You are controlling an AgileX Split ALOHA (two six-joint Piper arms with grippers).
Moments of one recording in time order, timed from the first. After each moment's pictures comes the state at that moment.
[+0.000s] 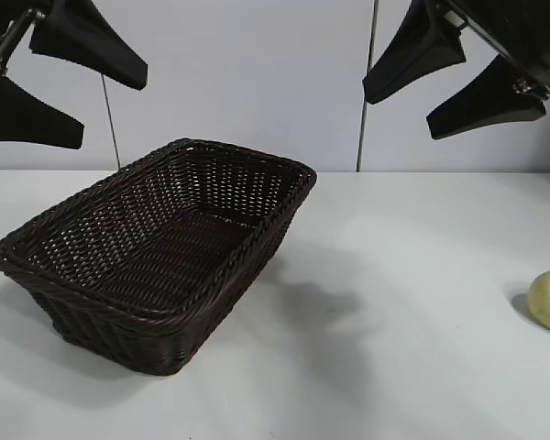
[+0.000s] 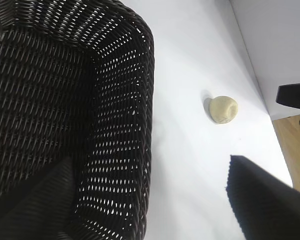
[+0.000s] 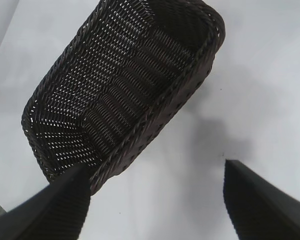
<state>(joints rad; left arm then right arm) -0.19 1.43 -0.90 -1.14 0.71 0.77 0.19 1.41 -0.99 0.78 0.69 -0.52</state>
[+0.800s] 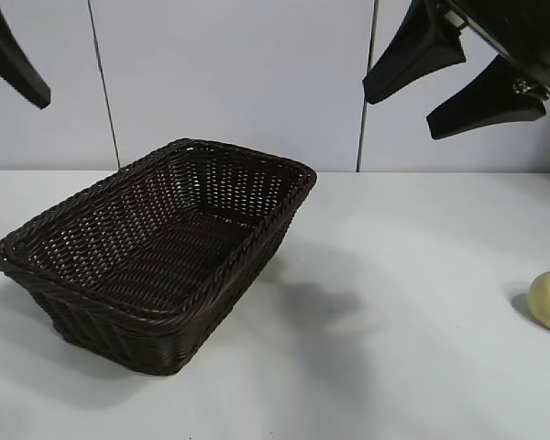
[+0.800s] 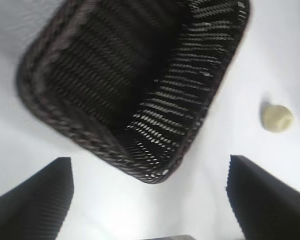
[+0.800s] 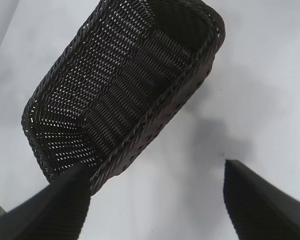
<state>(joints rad) -0.19 1.26 -0.93 -0.46 0.86 -0.31 0.19 1.41 -0.99 0.78 0.69 -0.52</state>
